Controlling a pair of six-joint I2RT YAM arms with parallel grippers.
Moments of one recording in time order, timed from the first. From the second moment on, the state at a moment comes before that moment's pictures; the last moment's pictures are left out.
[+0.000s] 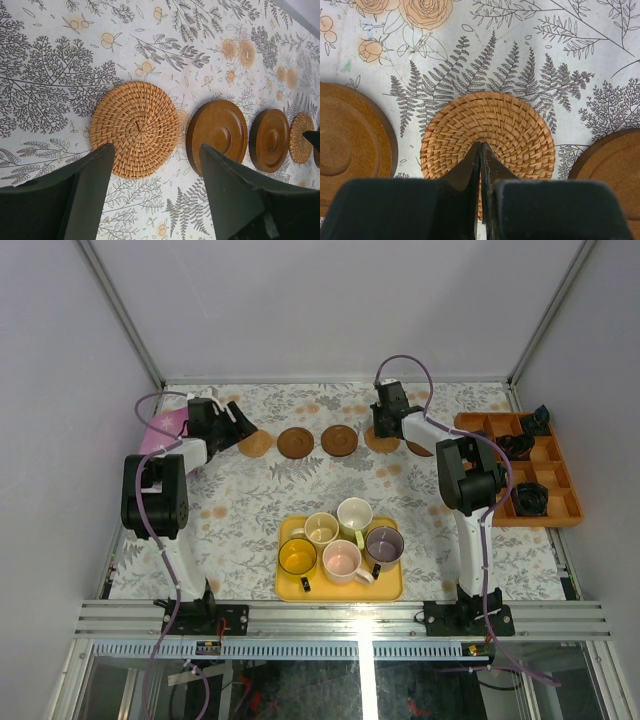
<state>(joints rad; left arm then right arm) 0.06 1.91 1.15 0.14 0.31 -0.52 0.33 2.26 1.69 -0.27 0.11 0.14</state>
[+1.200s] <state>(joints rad) 0.07 1.80 1.11 0.18 0.35 -0.53 0.33 1.93 1.51 -0.19 0.08 0.16</state>
